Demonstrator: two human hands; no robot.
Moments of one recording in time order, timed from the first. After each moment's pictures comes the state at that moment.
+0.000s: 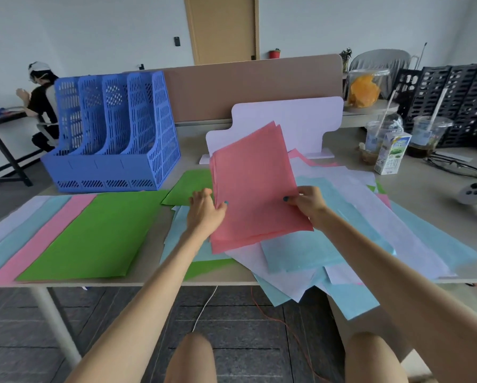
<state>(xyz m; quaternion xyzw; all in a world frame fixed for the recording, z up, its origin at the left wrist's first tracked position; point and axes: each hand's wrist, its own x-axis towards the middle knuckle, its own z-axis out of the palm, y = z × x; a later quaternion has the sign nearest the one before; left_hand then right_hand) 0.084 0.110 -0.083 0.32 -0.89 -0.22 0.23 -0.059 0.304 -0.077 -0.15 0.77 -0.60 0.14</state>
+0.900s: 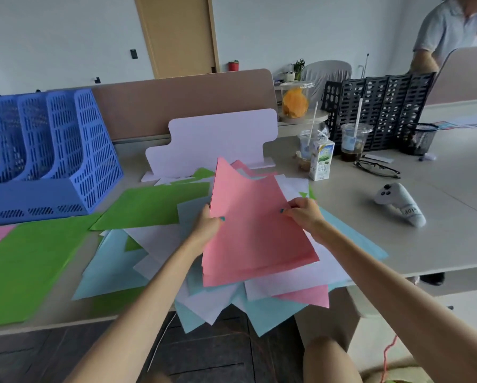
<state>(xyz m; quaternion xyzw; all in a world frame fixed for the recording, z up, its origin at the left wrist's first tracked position) -0.015 0.233 -0.087 0.25 -0.77 -0.56 0.17 -0.122 0.442 -0.080 -0.13 0.83 -0.54 0.09</state>
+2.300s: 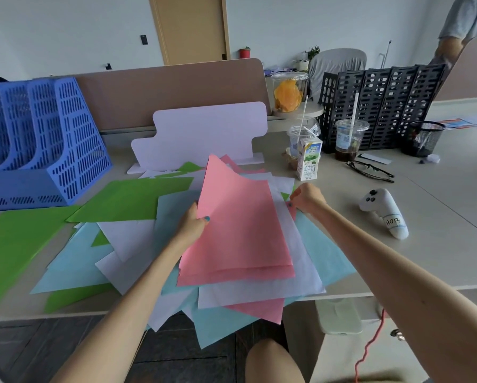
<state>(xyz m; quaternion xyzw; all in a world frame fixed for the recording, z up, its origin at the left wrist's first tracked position) -0.042 0.260 -0.101 0.27 -0.83 -0.46 0.16 -0.238 0.476 -0.085 -0.12 0.93 -0.33 0.07</state>
